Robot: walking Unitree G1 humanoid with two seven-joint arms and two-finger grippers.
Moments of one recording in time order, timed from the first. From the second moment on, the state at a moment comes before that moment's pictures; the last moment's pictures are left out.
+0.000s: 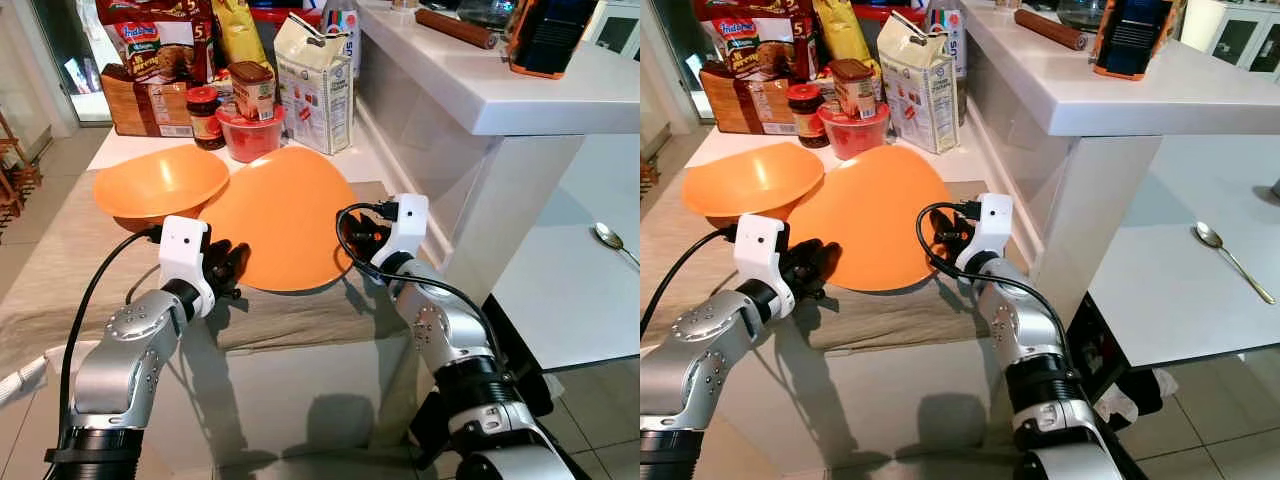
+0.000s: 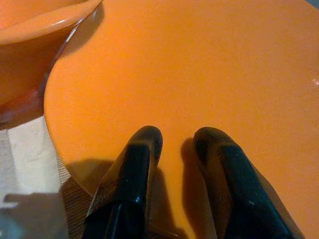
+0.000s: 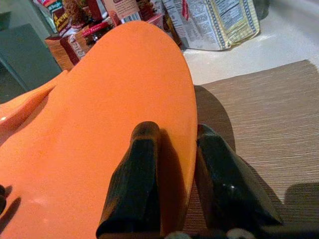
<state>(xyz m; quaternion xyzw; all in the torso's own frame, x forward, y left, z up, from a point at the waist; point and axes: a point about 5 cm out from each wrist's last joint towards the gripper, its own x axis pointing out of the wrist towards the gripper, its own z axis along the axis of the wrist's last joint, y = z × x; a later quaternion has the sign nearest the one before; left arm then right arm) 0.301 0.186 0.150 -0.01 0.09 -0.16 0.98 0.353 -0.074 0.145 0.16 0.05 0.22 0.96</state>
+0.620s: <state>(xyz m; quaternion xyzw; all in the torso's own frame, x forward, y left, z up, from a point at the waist) 0.301 0.179 0.178 0.03 0.00 -0.12 0.99 0.339 -0.115 0.162 0.05 -0.07 0.13 0.99</state>
